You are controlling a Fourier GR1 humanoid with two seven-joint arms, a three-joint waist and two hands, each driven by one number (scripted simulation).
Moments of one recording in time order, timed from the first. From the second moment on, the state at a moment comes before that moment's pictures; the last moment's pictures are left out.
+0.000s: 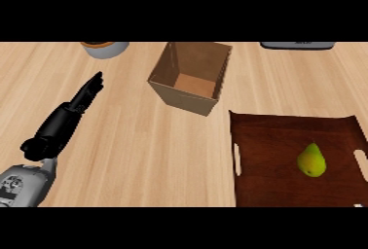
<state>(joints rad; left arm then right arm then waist) -0.23 0.45 -0.19 -1.53 0.08 -0.04 -0.09 0.05 -0.93 -0.14 -1.70 -0.01 0.37 0.46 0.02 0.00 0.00</state>
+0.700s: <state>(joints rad) -0.23 0.39 -0.13 -1.52 0.01 -0.08 -0.09 -0.16 -0.75 0.00 -1.69 0.05 0.50 0.81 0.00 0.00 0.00</state>
